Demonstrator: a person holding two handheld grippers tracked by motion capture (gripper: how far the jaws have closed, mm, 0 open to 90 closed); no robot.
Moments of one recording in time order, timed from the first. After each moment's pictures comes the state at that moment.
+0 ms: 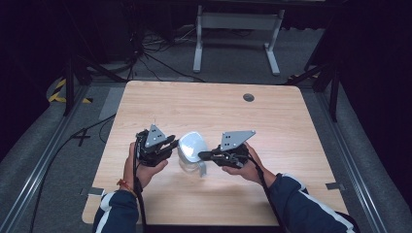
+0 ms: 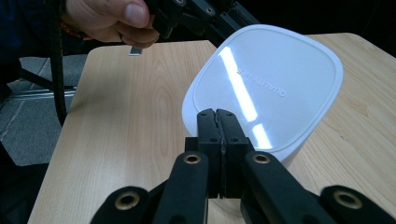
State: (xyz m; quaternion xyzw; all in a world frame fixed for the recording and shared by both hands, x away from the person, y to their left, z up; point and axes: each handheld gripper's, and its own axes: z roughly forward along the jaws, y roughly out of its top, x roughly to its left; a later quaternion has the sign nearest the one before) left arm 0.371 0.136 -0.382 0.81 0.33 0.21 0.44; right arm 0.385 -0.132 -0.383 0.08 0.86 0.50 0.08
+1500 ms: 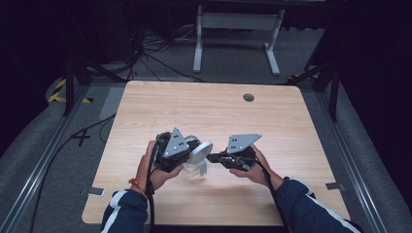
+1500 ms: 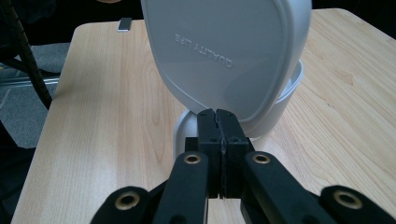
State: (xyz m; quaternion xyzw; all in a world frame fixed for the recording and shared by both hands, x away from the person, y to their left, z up) left arm 0.349 0.091 -0.354 0.83 0.21 0.22 0.46; right arm 0.381 -0.153 -0.392 0.09 0.87 0.47 0.09
